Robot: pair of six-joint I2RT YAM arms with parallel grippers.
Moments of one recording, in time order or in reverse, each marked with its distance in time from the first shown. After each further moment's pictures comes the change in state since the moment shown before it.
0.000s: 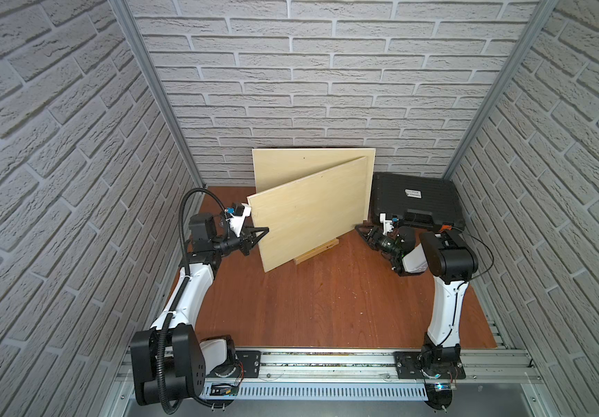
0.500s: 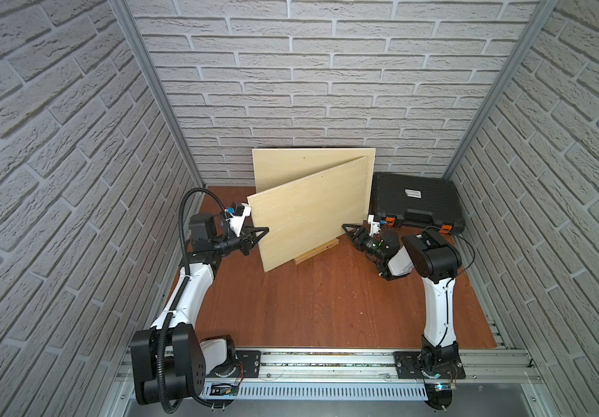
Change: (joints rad) left arm 0.001 0.002 0.000 0.003 0.004 0.000; right arm 0.166 0.053 0.035 0.093 0.213 0.122
